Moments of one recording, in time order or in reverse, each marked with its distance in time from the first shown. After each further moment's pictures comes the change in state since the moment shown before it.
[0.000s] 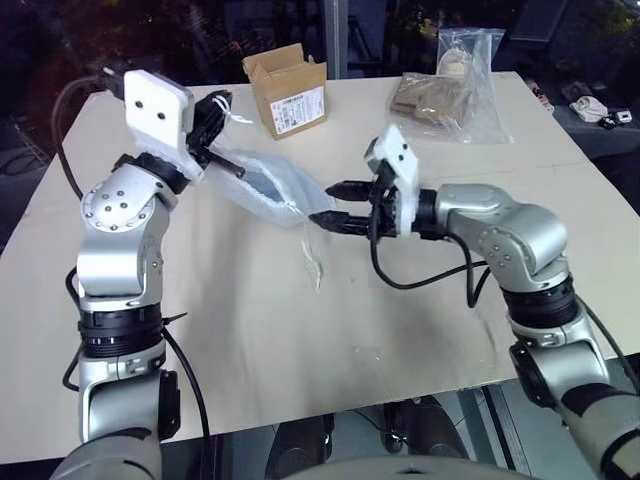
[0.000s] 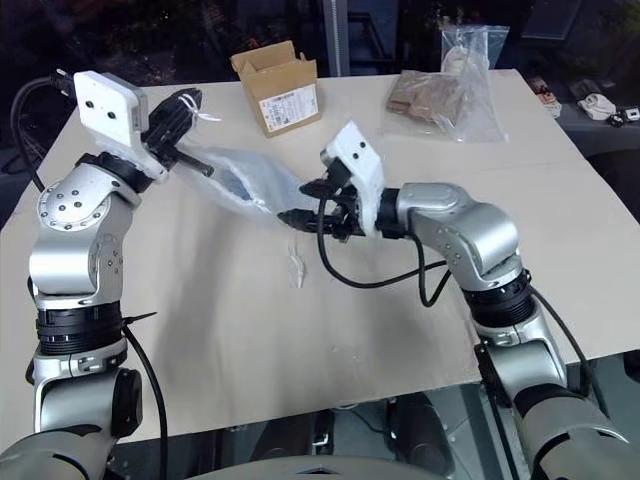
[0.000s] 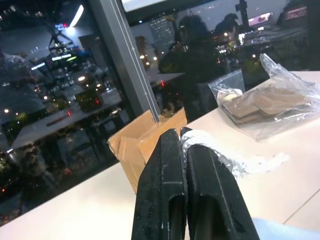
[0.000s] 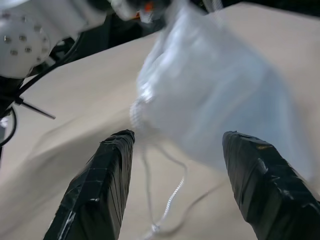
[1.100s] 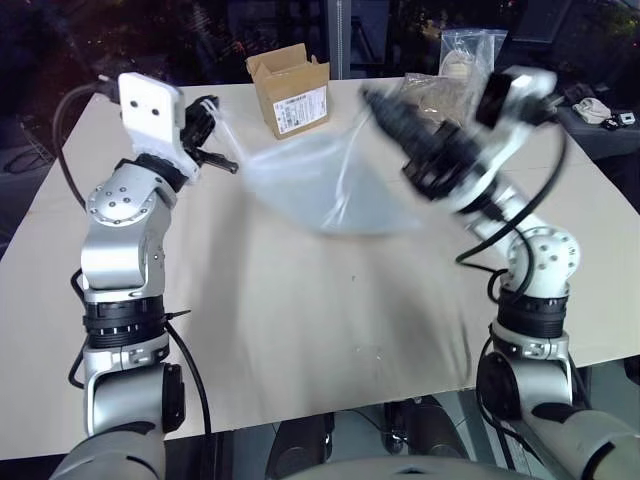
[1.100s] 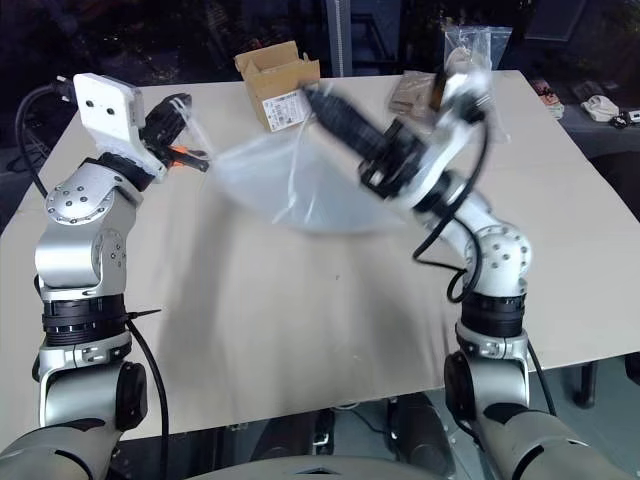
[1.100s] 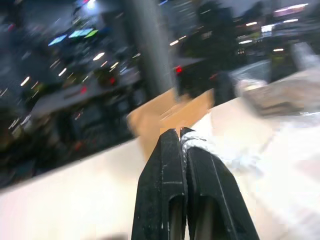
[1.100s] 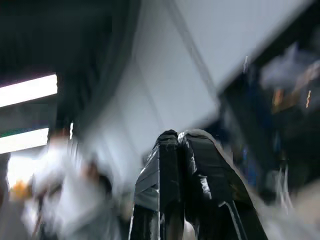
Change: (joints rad) left arm -0.026 -0.025 0.047 0.149 0.007 0.067 0.129; right arm -0.016 0.208 -0.542 0.033 0.755 -0.202 -0.094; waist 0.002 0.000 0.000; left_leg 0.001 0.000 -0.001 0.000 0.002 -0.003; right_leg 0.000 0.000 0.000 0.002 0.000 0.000
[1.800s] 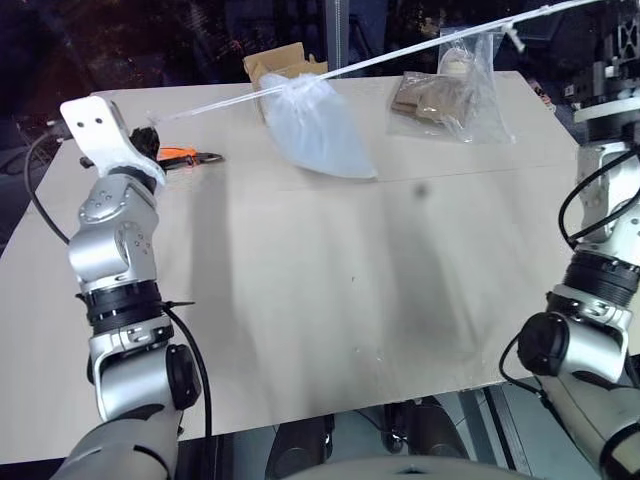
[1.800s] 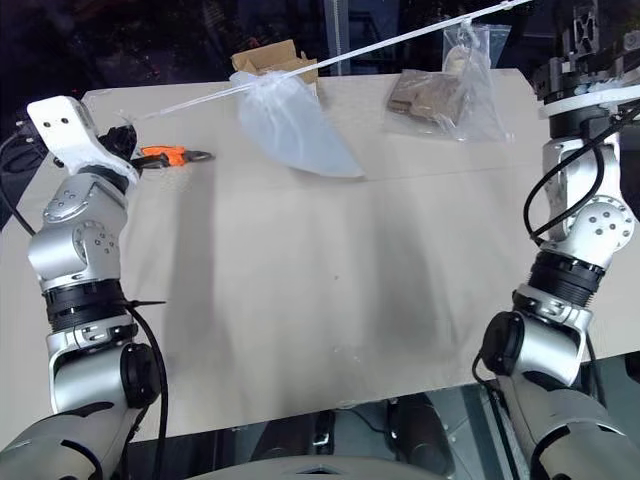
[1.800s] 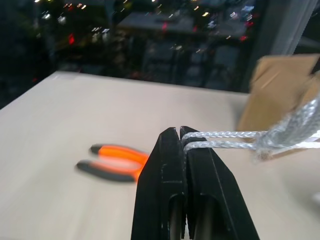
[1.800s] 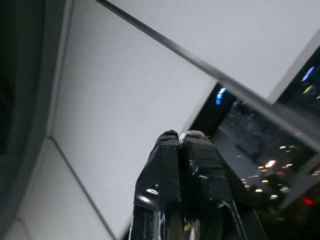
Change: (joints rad) left arm -0.105 -0.043 0.146 0.196 -0.096 0.084 0.219; right arm -0.094 -0.309 -0.293 0.378 0.152 -0.254 -0.247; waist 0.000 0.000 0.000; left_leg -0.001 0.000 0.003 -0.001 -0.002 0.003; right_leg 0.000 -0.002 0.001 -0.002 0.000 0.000
